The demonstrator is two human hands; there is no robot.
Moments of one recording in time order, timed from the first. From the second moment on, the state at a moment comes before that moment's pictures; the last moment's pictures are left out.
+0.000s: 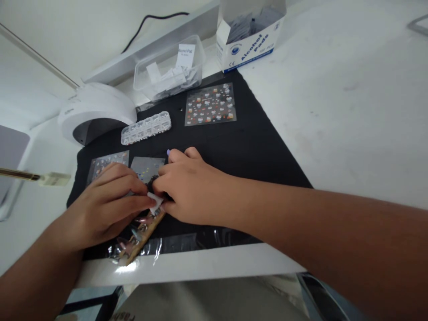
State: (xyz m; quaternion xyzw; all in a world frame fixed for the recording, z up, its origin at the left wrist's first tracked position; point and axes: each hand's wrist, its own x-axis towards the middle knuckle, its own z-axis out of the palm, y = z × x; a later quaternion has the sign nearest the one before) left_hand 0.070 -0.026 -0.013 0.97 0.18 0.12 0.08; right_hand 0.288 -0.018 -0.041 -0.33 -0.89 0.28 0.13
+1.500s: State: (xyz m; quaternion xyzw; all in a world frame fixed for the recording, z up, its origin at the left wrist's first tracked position) left_hand 0.067 -0.029 -0.009 0.97 0.18 0.13 0.07; right_hand 0.289 -0.019 -0.040 -0.34 -0.89 0.27 0.13
